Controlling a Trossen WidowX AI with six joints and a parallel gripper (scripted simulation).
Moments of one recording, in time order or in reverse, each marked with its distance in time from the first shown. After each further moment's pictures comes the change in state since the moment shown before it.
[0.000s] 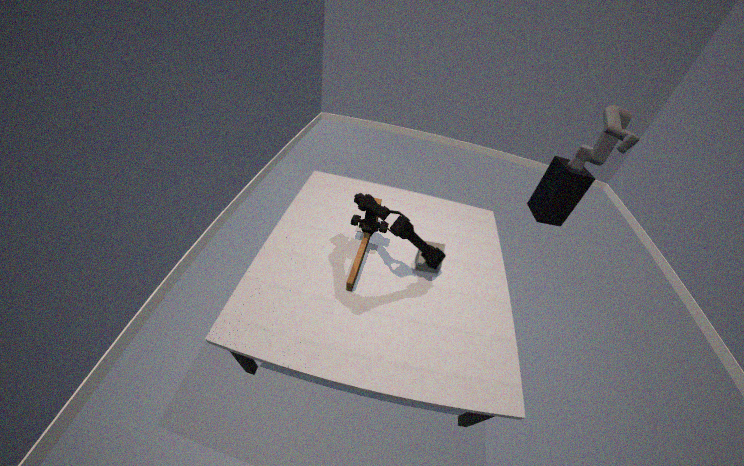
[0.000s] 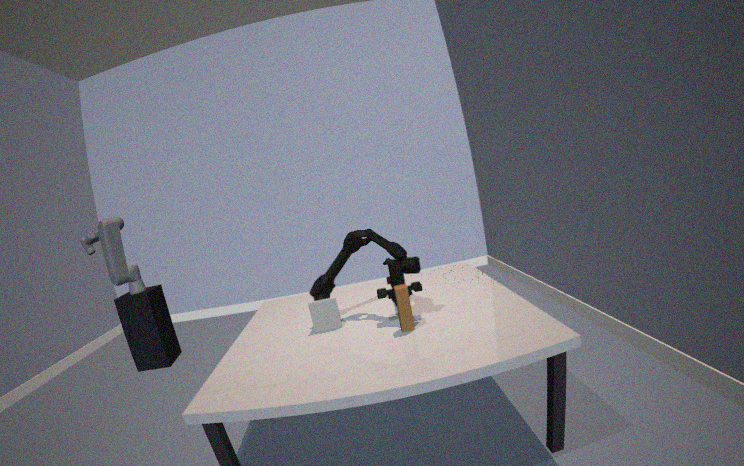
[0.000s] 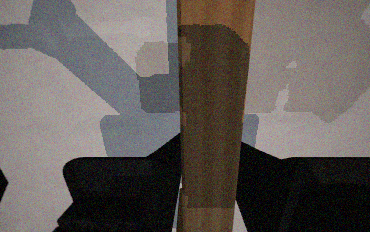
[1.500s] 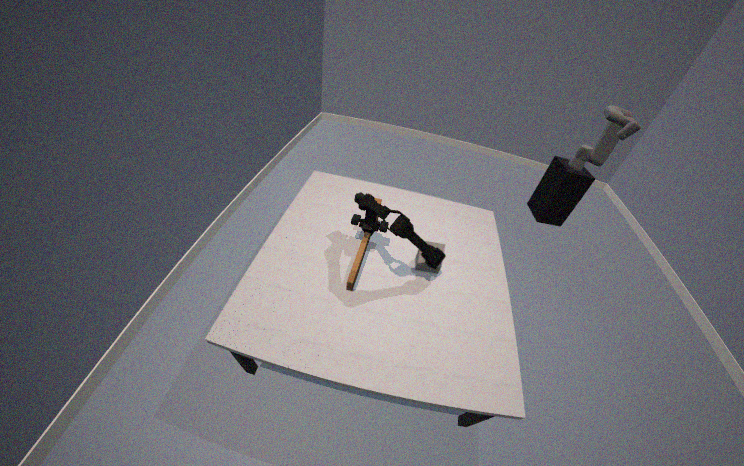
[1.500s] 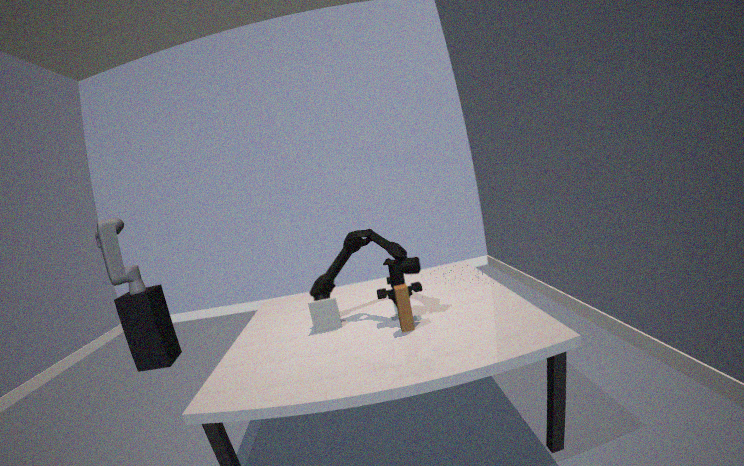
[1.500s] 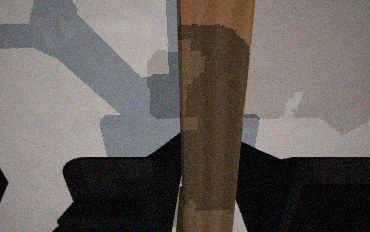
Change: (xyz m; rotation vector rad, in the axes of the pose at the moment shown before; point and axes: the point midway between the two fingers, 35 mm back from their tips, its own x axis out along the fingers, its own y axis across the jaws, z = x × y) arm 0.000 0.000 -0.004 0.000 0.000 0.000
